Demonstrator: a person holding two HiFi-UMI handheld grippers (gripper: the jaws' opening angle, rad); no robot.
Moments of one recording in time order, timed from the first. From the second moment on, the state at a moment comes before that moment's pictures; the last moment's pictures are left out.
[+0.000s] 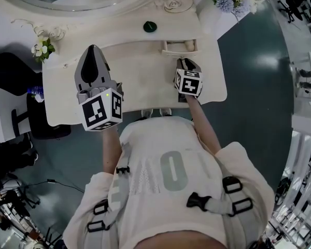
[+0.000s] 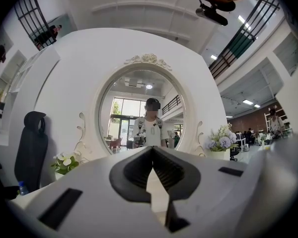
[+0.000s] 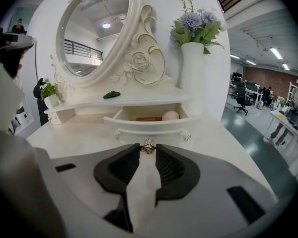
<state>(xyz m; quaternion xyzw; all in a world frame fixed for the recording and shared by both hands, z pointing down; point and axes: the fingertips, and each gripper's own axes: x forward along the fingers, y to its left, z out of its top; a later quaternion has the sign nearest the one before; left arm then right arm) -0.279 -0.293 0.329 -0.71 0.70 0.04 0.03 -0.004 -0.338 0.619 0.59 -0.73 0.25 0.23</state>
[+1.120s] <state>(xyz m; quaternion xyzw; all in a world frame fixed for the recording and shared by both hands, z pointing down) -0.280 -0.291 0.328 -0.70 0.71 0.04 0.04 0.001 -0.348 0.614 0.58 -0.75 0.23 0.23</state>
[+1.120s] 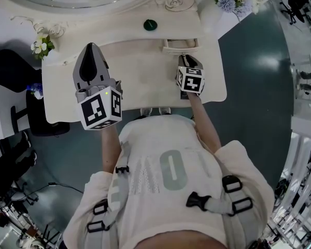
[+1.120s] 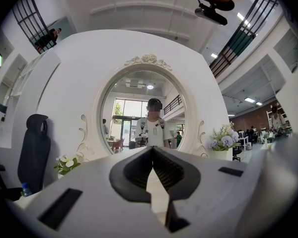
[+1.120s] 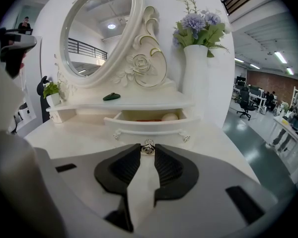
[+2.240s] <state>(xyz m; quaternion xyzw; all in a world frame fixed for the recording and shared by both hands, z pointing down) -0.289 -0.300 0.323 -0.69 0.73 0.03 0.05 -0.005 -0.401 0.614 0.57 -0.76 0.21 0.24</state>
